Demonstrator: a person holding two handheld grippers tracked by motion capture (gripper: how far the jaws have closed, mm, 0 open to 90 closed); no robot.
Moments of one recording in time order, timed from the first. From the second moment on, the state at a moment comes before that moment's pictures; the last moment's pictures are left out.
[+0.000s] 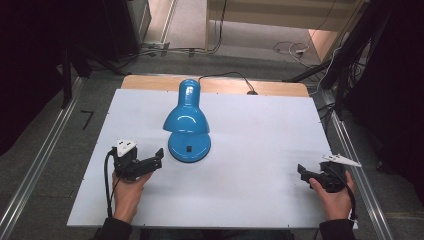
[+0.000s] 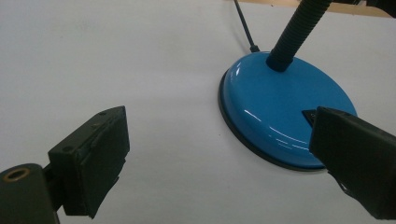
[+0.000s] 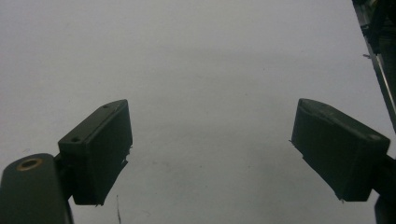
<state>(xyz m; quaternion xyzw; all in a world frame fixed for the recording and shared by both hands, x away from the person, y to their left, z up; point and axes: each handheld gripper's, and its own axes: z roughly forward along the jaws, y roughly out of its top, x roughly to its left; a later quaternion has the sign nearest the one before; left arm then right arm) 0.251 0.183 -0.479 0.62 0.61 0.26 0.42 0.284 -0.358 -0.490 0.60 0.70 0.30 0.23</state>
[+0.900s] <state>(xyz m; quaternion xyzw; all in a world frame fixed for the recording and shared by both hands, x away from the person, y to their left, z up) 0.263 0.159 -0.481 0.64 0.59 0.25 0.42 0.284 -0.357 -0.491 0.60 0.70 0.30 0.23</state>
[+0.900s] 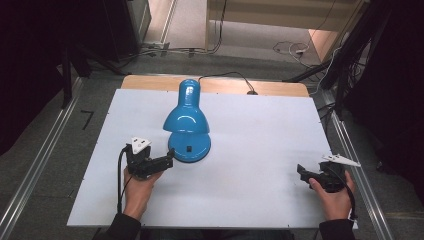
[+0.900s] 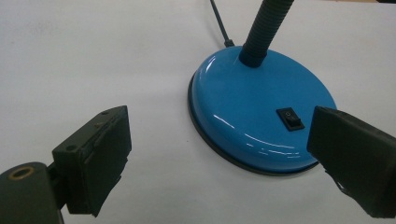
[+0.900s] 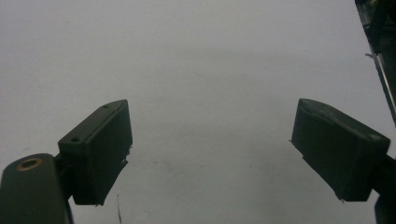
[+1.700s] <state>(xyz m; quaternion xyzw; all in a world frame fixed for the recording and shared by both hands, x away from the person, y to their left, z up) 0.276 0.135 -0.483 0.66 0.57 0.24 0.43 0.284 -0.357 -0.492 0.60 0.70 0.30 0.23</state>
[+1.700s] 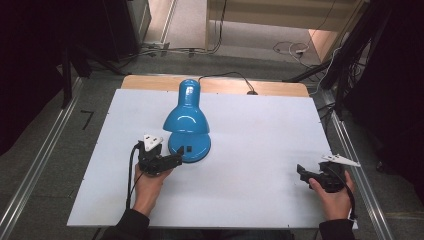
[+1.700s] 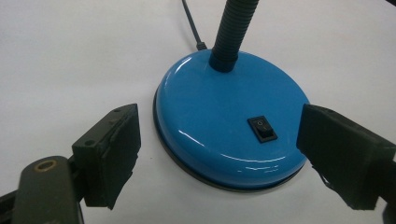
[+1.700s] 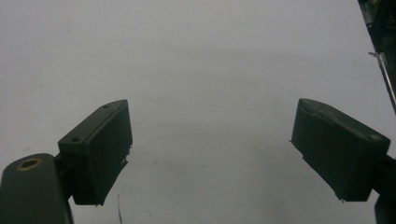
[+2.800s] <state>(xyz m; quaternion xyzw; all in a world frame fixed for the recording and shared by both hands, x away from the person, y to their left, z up) 0.292 0.114 -0.489 0.68 0.54 0.22 0.45 0.285 -0.357 -0.492 0.60 0.70 0.30 0.23</state>
